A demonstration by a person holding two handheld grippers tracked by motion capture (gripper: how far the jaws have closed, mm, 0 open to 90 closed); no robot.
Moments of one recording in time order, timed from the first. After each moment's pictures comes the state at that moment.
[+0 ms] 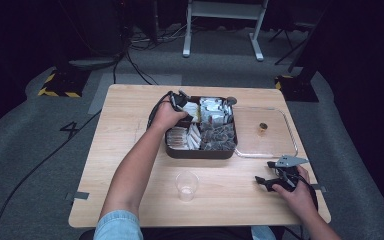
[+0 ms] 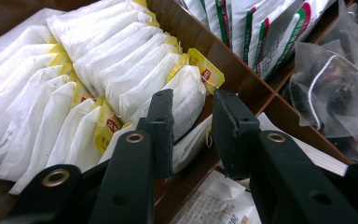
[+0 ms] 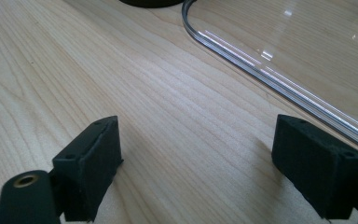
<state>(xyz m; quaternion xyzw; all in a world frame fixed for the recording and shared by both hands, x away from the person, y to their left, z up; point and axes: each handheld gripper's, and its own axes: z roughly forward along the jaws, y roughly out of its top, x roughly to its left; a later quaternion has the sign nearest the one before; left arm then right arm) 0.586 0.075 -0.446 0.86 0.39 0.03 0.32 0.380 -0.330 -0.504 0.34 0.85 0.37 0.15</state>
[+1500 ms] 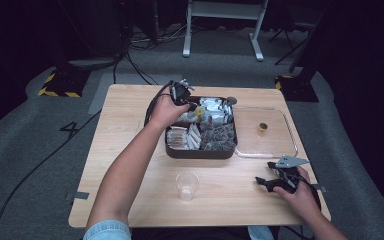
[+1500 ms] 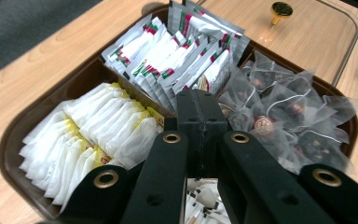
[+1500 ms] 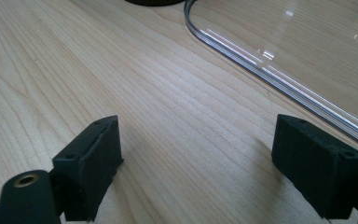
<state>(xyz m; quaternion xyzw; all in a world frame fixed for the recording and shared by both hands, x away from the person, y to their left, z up) 0.543 0.071 -0.366 0.87 0.31 0.10 0.37 0.378 -0.331 -0.504 0.34 0.85 0.37 0.15</state>
